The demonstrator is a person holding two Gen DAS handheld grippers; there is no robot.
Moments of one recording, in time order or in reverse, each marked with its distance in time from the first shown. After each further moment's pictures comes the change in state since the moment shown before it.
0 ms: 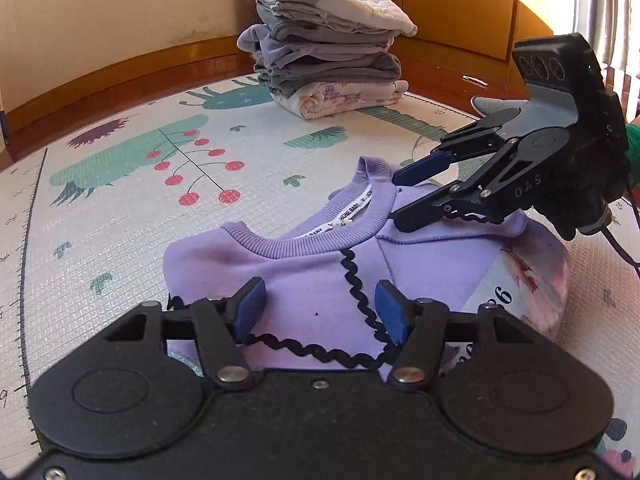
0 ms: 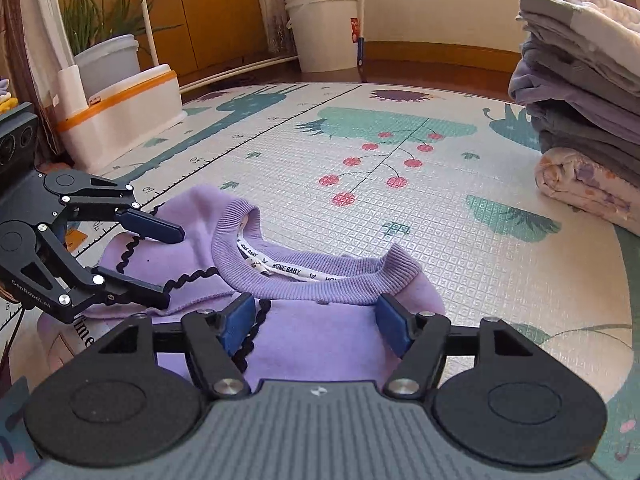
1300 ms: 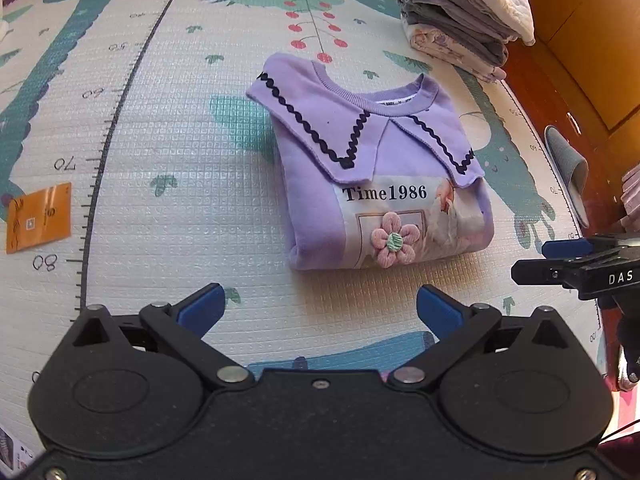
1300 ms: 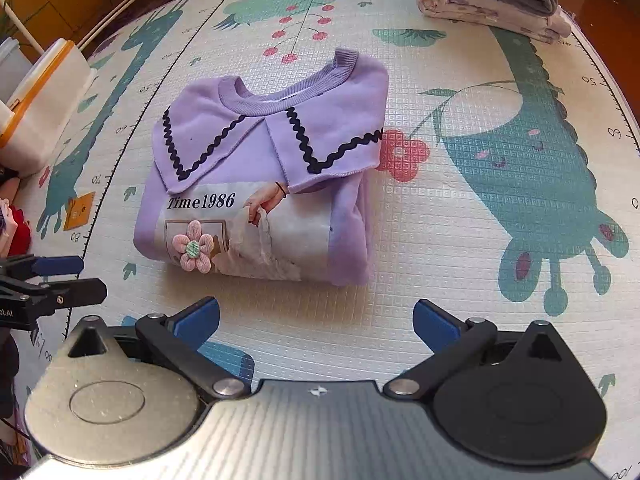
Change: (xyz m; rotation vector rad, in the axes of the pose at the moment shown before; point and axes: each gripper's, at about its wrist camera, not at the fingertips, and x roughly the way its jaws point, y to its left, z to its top) left arm -0.110 -0.038 -0.039 -0.689 0.330 0.100; right arm -0.105 0.075 -0.036 0.464 0.338 -0.197
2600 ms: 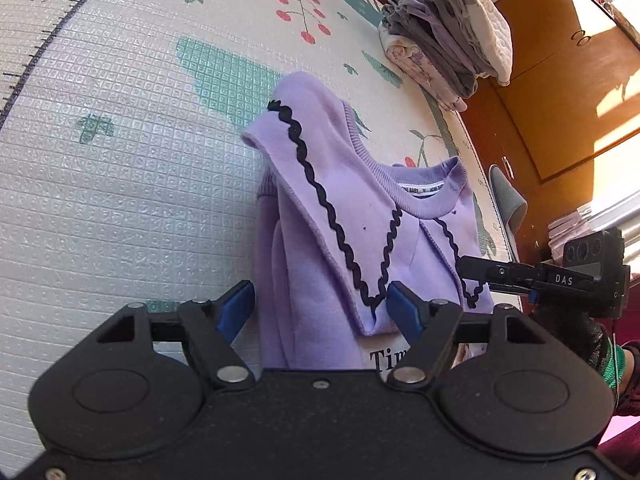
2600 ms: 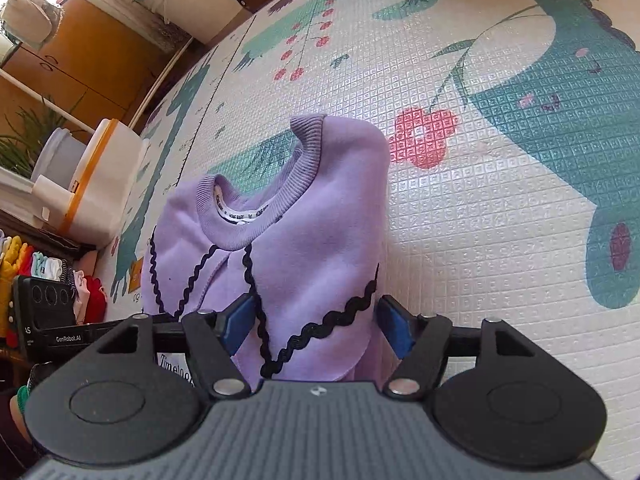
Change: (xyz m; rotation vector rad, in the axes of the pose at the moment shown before) left arm 0.065 0.041 0.006 -0.115 -0.038 -0.306; right arm 0.067 -0.073 -0.006 0.192 -0.047 0.353
